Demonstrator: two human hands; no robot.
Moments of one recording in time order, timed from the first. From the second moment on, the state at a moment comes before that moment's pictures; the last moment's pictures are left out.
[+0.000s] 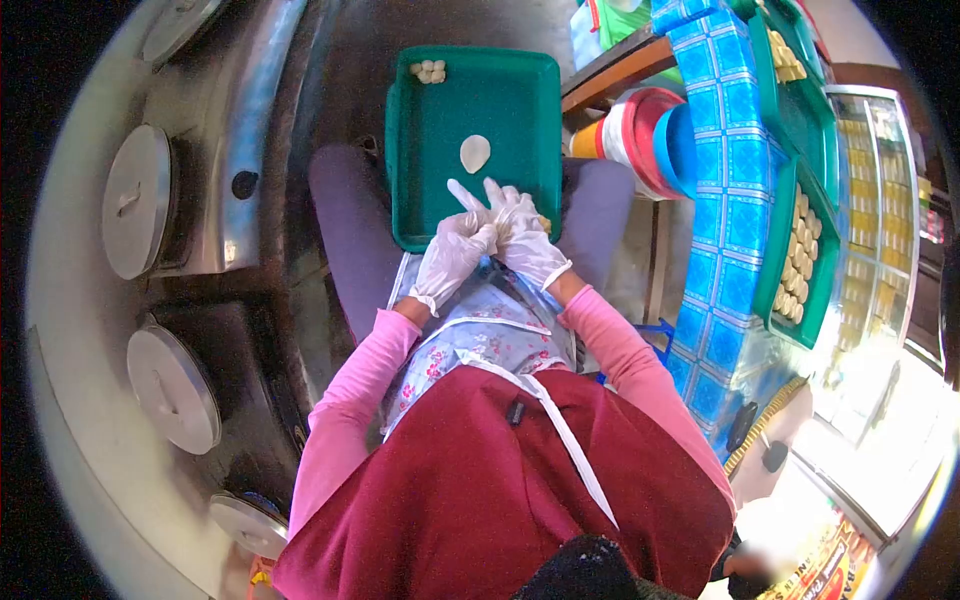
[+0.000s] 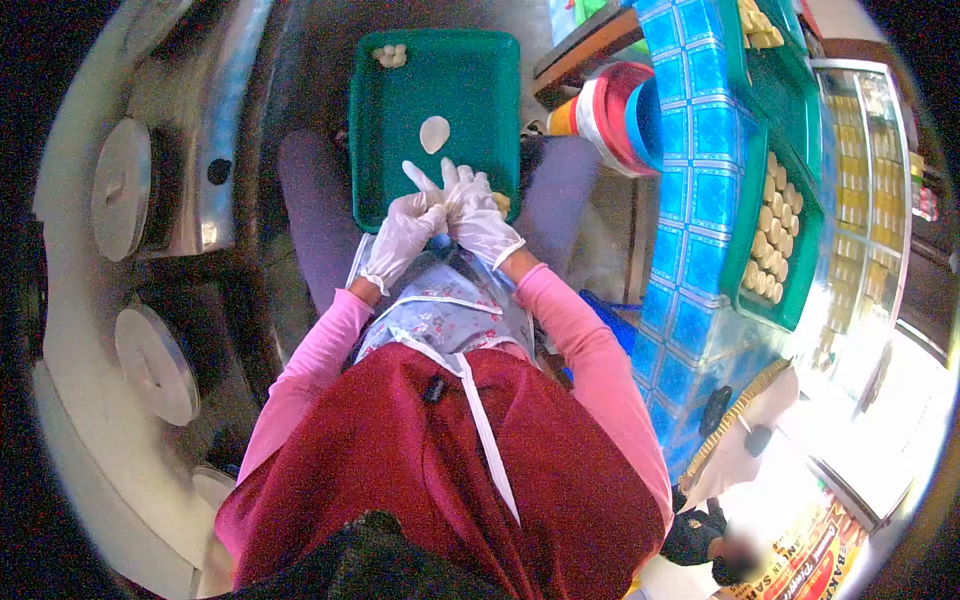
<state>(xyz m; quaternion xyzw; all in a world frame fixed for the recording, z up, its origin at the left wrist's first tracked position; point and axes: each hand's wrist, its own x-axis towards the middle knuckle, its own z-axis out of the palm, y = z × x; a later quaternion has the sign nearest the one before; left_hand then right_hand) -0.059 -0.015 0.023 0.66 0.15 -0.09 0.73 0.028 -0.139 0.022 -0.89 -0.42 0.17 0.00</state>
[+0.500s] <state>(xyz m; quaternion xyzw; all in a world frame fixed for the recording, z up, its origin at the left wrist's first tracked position) -0.023 -0.053 0.016 0.36 0.28 0.15 0.88 0.006 -0.132 -0.019 -0.94 -0.28 -0.19 0.10</state>
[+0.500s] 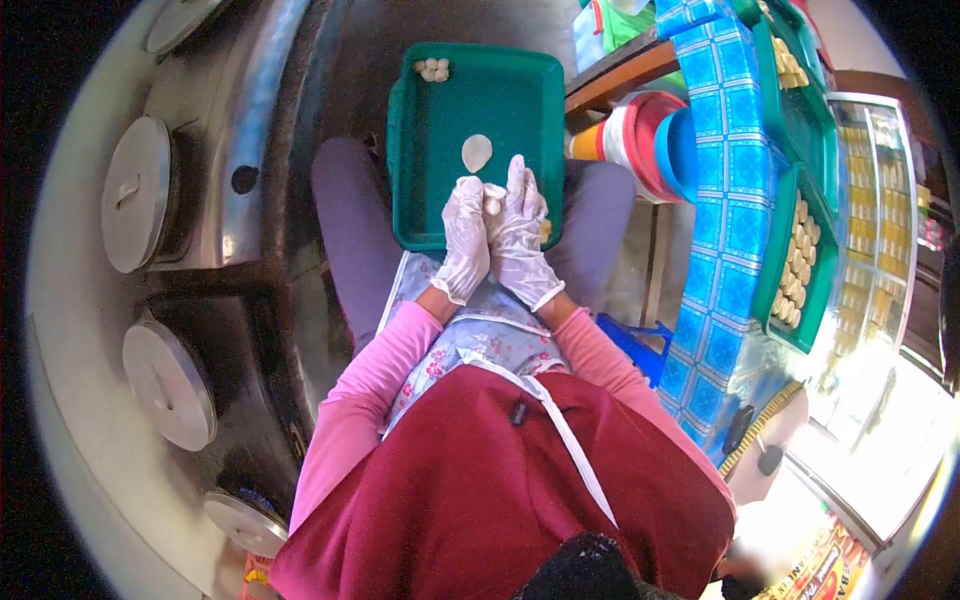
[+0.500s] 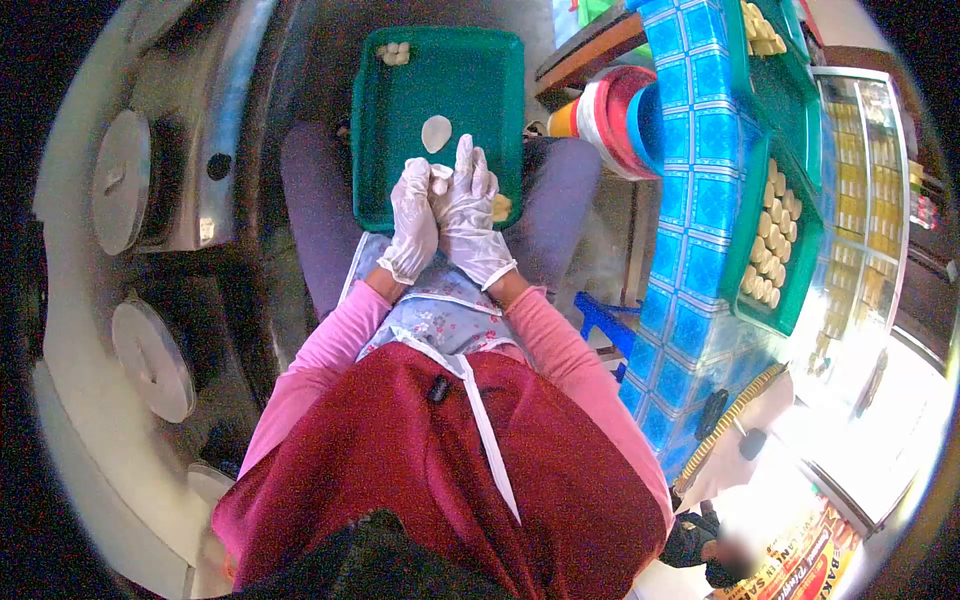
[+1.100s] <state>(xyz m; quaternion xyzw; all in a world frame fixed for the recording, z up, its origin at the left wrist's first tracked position) -0.017 -0.040 0.021 0.31 0.28 0.15 0.90 0.002 -0.130 -0.032 -0.94 -0.23 -0.13 0.23</state>
